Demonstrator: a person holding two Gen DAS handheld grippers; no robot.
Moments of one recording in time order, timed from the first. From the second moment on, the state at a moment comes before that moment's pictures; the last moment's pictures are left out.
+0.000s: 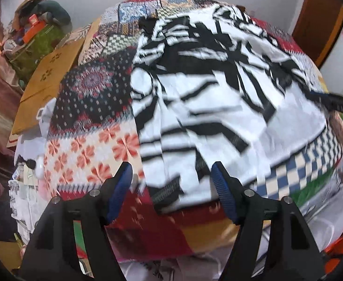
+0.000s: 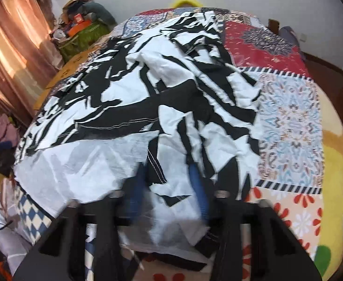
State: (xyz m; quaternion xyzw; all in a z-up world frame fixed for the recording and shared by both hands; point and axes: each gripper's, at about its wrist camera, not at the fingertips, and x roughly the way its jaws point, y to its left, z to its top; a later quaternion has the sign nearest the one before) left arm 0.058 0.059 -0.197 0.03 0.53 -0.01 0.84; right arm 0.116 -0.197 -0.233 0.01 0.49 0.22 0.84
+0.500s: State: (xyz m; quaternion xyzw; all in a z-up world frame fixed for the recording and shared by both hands) left arm 0.073 0.043 -0.196 0.07 0.48 0.03 0.87; right arm 0.077 -0.245 -0.182 0.04 0.41 0.20 0.89
